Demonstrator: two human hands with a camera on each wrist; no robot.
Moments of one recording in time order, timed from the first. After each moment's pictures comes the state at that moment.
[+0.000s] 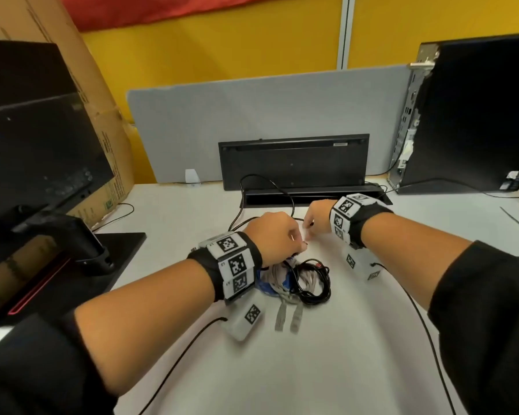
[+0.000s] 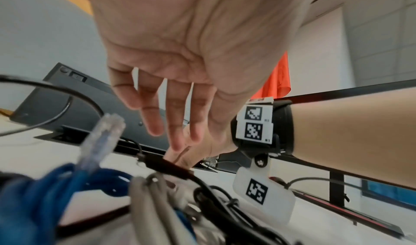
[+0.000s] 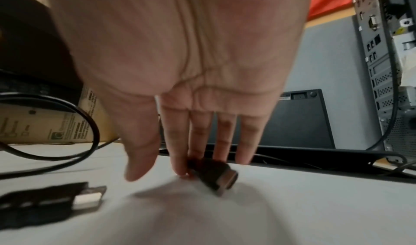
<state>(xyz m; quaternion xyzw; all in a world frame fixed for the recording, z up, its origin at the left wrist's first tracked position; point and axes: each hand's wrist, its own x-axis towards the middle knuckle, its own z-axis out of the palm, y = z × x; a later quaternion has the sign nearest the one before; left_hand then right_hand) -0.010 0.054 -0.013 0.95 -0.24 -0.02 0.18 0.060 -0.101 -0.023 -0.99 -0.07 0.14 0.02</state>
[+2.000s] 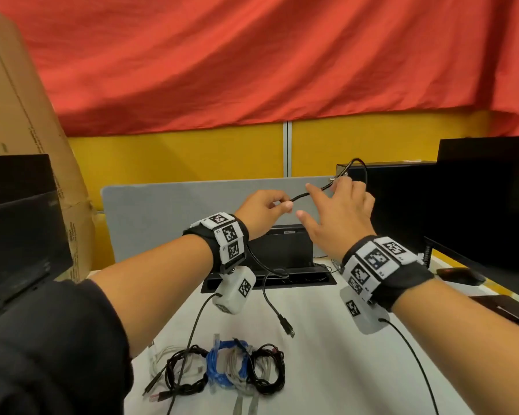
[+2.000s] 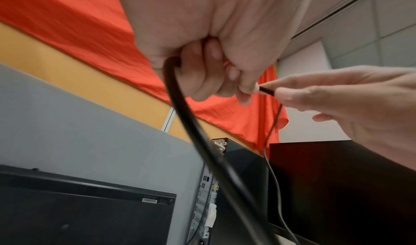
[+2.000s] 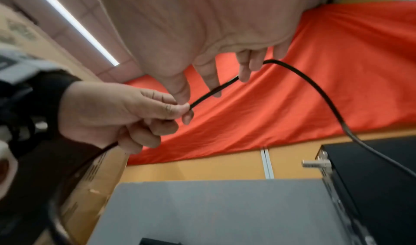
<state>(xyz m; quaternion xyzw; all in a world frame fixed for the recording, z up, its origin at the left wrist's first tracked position) 0.032 -0.008 0.140 0.84 -0.37 0.17 0.35 -0.048 -0.167 0.123 -0.91 0.06 -0.41 -0.03</state>
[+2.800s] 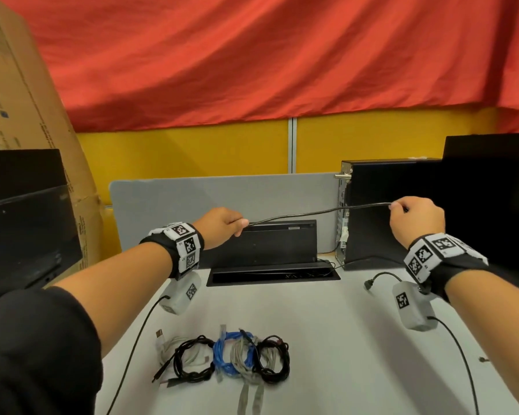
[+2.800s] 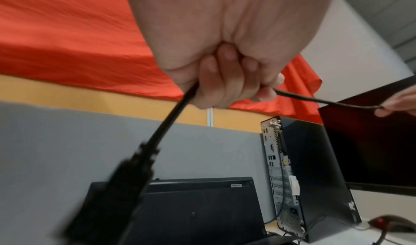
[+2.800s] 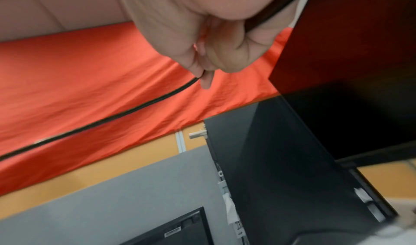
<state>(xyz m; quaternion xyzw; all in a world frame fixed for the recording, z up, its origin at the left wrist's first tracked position) 0.047 0.079 0.117 0.92 -0.30 0.11 0.22 -0.033 -0.288 0.099 -0.83 0.22 -0.45 0.26</state>
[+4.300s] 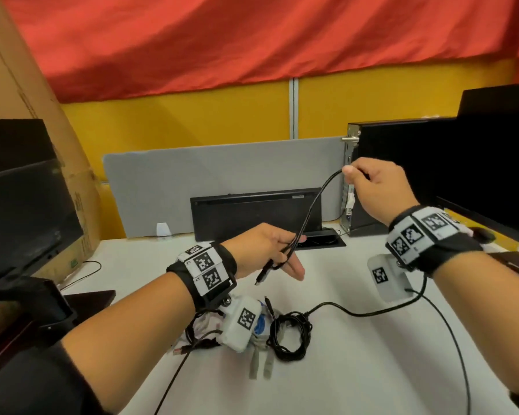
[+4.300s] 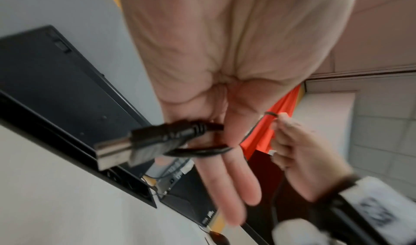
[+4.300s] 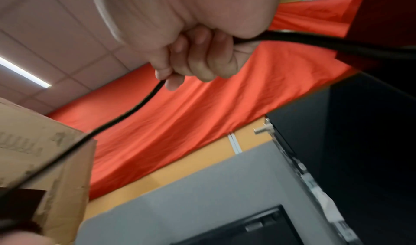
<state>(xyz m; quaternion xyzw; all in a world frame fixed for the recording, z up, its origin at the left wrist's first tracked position) -0.033 0.034 0.060 0.78 -0.31 -0.23 0.49 -0.046 -0.208 0.099 -0.86 -0.05 -0.41 0.29</state>
